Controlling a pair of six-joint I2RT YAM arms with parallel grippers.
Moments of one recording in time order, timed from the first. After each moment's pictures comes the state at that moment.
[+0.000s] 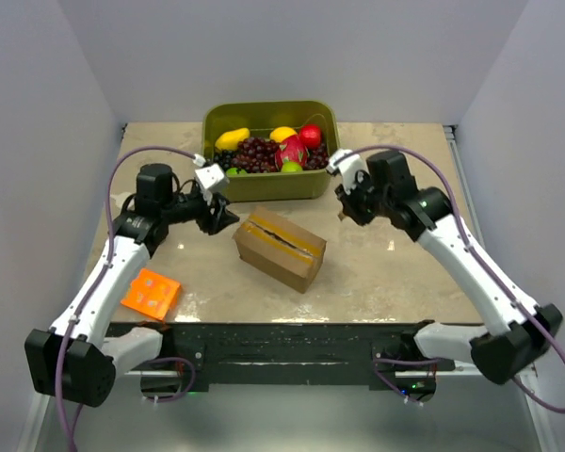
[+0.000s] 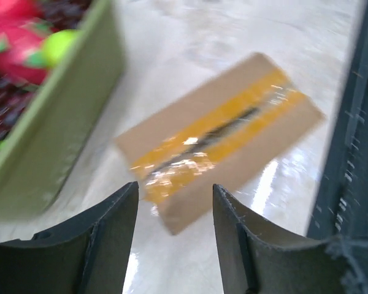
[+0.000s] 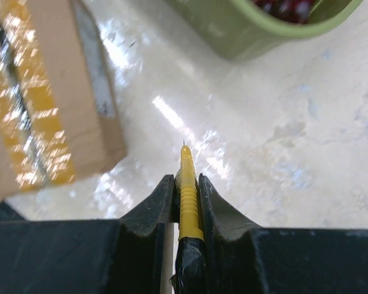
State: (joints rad) left arm -0.25 1.10 0.98 -0.44 0.81 0.43; right arm 0.50 1.32 1.37 -0.79 -0.08 -0.31
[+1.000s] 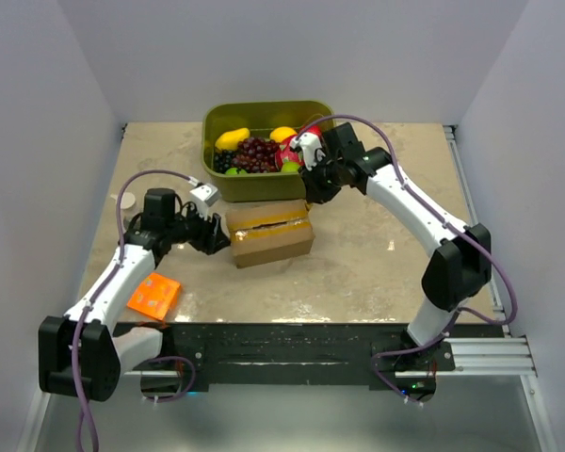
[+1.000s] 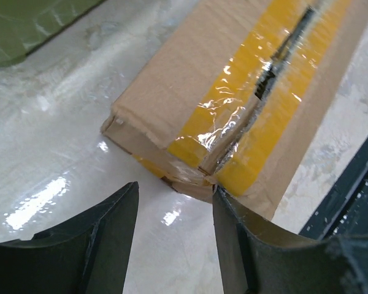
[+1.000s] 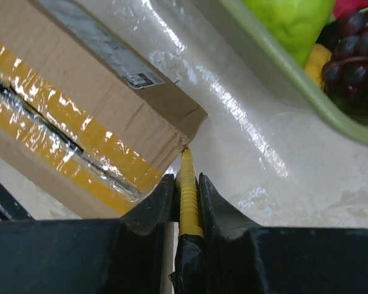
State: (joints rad) left arm -0.14 1.13 0.73 -0.33 0.64 0.17; right arm 0.52 1.70 1.58 -0.78 -0.26 -0.23
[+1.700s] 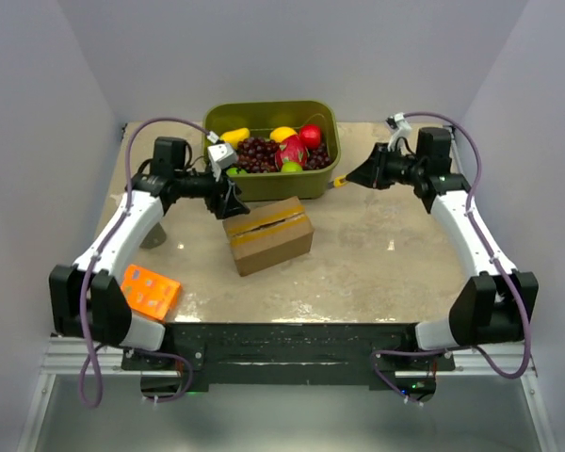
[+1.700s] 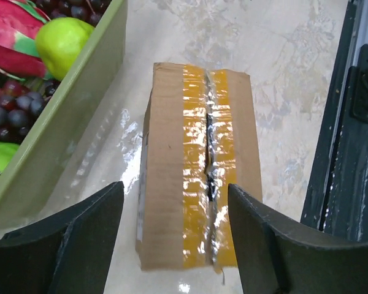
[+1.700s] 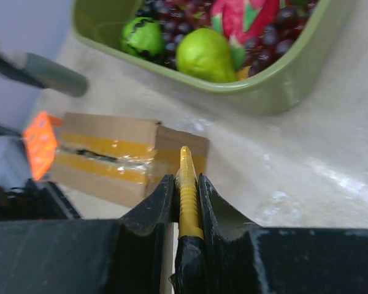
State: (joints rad) left arm -0.18 1.39 1.19 -0.52 0.93 0.41; right arm 0.08 1.44 1.29 -0.44 -0.68 0.17
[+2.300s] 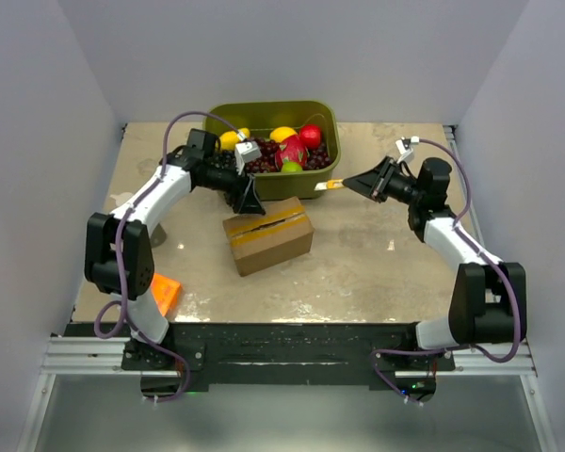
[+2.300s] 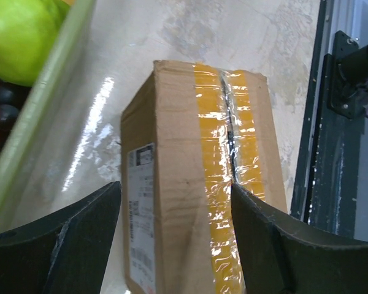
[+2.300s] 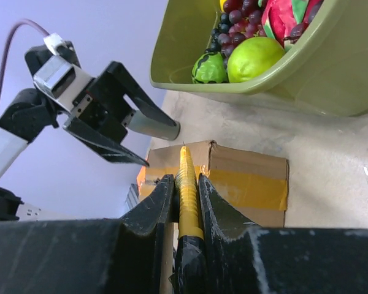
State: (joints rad) left arm -0.25 1.77 1.44 -0.64 0.98 0.44; right arm 0.01 1.42 0.84 0.39 -0.88 0.88
